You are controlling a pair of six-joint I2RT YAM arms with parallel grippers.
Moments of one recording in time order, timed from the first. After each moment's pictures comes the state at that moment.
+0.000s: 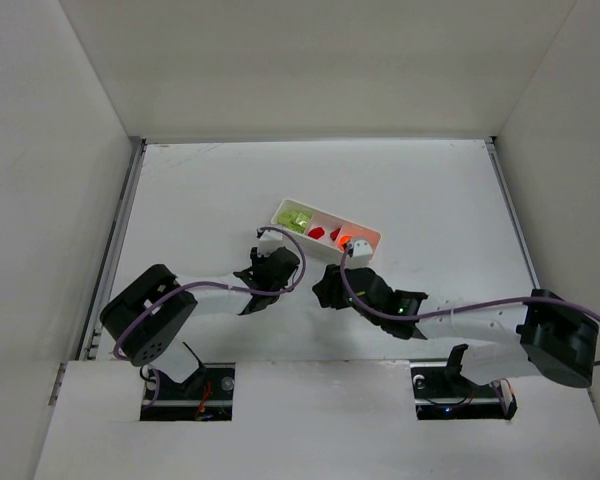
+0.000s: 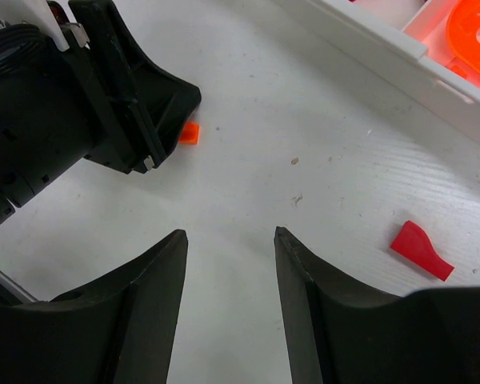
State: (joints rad) left arm -0.82 1.53 0.57 0.13 -0.64 -0.58; right arm 1.08 1.29 0.56 0.21 0.41 0.71
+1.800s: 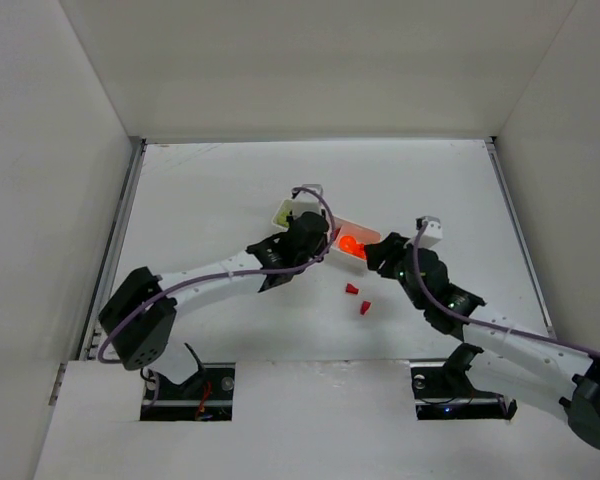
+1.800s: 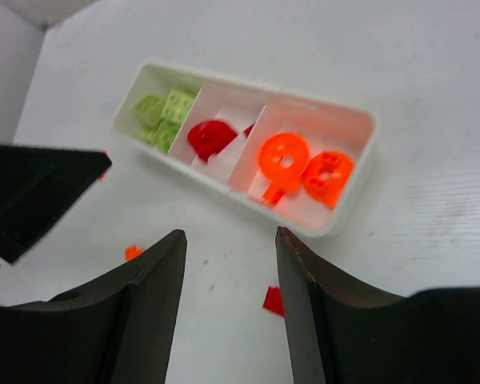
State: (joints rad) left arm -0.91 1.47 0.96 -0.03 -0.52 -0.55; right arm 0.78 0.91 0.45 0.14 0.45 0.70
